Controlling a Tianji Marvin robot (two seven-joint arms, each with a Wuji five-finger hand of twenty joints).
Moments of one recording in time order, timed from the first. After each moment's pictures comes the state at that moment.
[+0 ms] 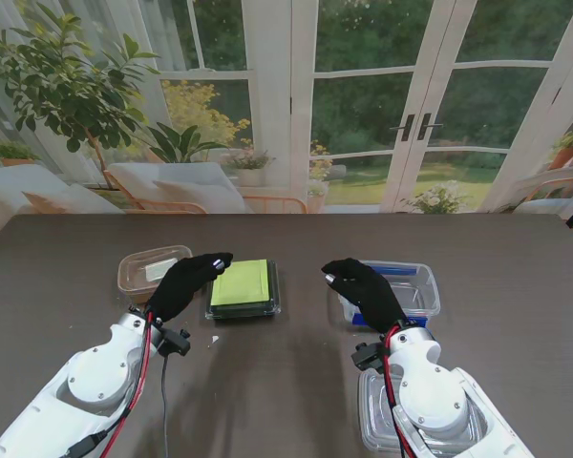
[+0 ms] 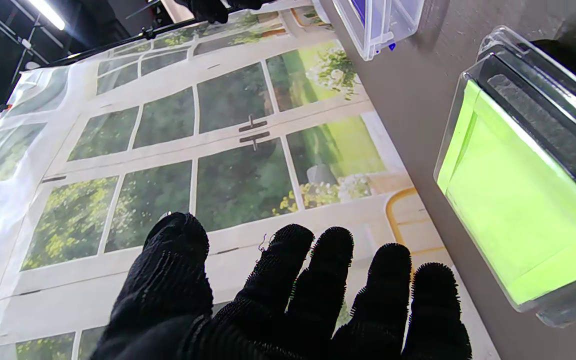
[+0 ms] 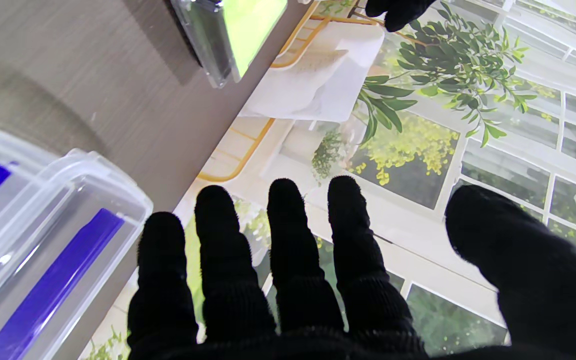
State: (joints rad) left arm 1.55 -1.15 -1.29 -1.49 -0.13 -0.32 -0.07; right arm -1.66 -1.19 1.21 -1.77 -0.16 0.04 -0.16; left_hand 0.94 -0.06 0.01 -0.02 0.69 0.37 0.11 0.18 0.70 0.36 0.10 0.32 0.43 0.37 0.16 0.38 0.17 0.32 0.26 0.68; right_hand 0.22 -0.37 0.99 -0.05 0.56 0.07 0.62 0.26 0.70 0.17 0.40 0.28 0.65 0.32 0.18 0.26 0.15 0.34 0.85 0.34
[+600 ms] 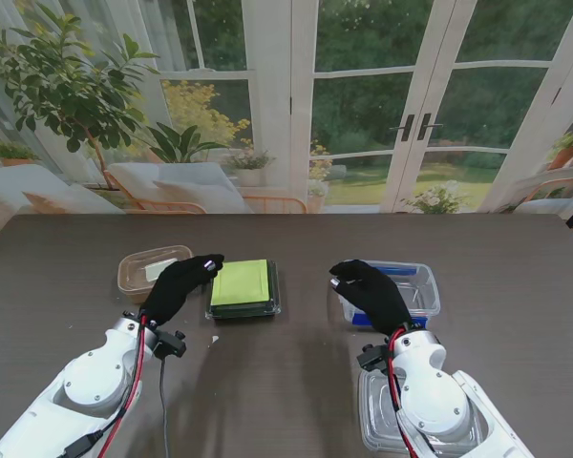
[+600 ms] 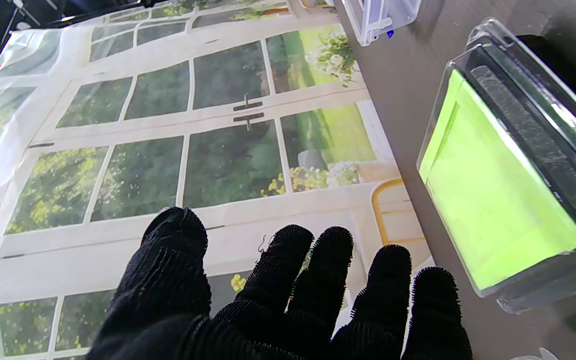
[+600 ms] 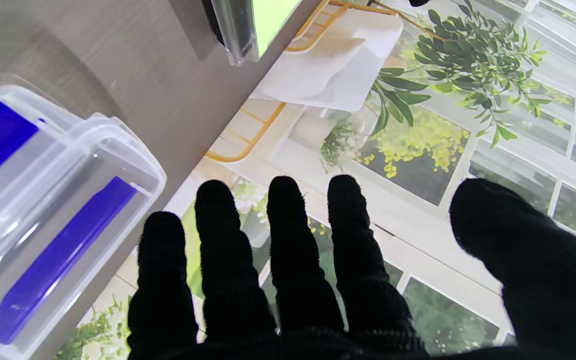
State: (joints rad) left arm 1.56 -1.16 -1.31 -1.46 -0.19 -0.31 -0.07; right arm -1.67 -1.19 1.21 -1.75 -0.23 0.02 -0.20; left_hand 0.93 -0.09 0.03 -0.02 0.67 0.37 0.12 0.20 0.70 0.36 0.10 0.32 0.42 0.37 0.16 0.38 0.14 0.32 0.26 0.69; right_hand 0.23 -0.42 0.99 -0.05 0.56 0.07 0.62 0.29 0.70 0.17 0.43 0.33 0.66 0.32 0.23 0.29 0.15 0.34 0.85 0.36
